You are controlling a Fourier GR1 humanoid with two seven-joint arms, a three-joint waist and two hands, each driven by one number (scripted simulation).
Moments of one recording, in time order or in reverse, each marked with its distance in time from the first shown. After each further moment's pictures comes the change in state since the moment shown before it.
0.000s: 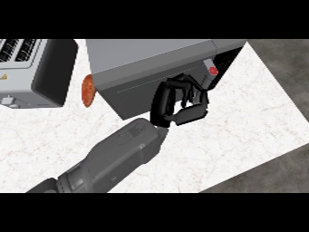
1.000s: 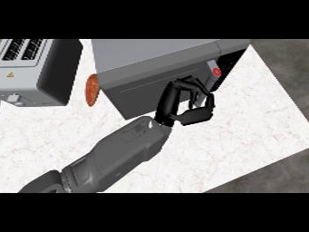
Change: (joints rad) left arm -0.079 -0.002 -0.121 0.074 0.021 0.035 0.071; right arm -0.026 -0.058 -0.014 -0.016 -0.131 0.044 0.026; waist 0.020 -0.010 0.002
